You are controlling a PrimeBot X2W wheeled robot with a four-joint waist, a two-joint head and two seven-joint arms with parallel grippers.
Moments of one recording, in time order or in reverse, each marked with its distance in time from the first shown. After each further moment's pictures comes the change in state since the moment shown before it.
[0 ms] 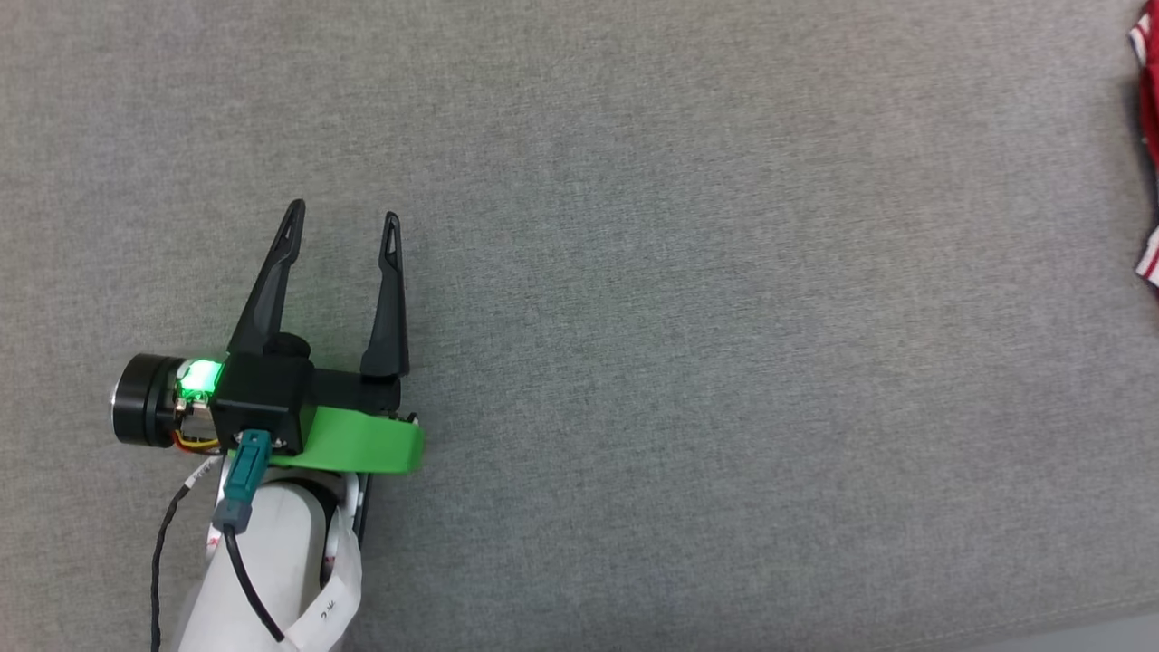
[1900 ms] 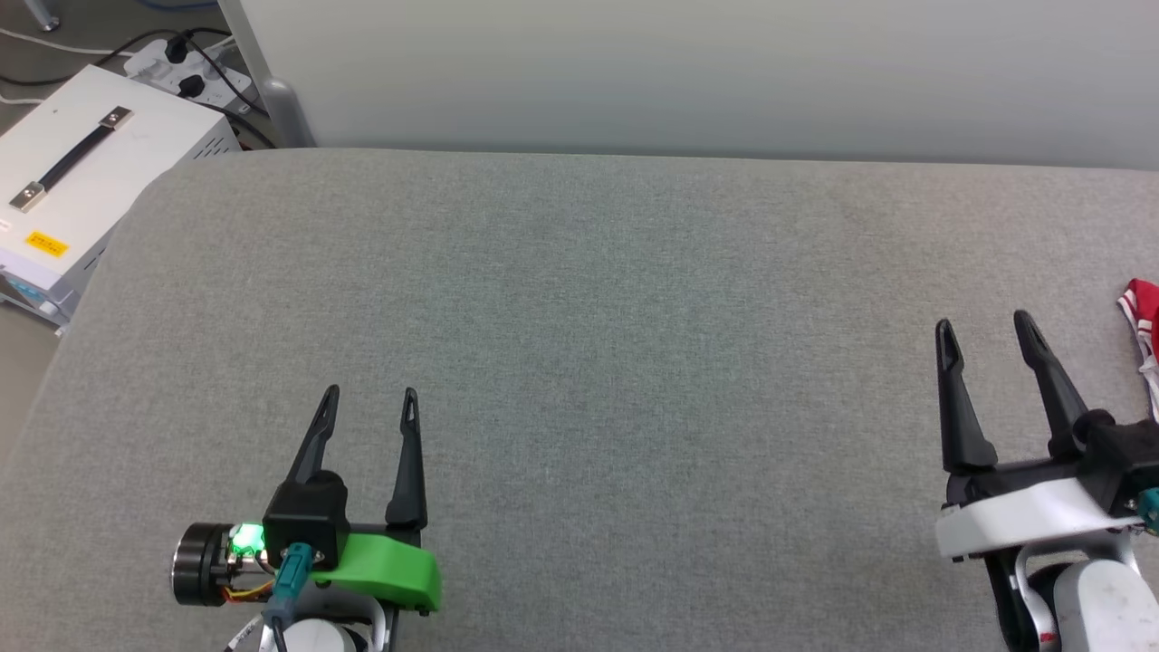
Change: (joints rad) left arm 0.221 -0.053 0.006 0.116 -0.029 0.034 0.000; right arm 0.750 0.830 -0.338 -0.637 -0.427 0.000 -0.639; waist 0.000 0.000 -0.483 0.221
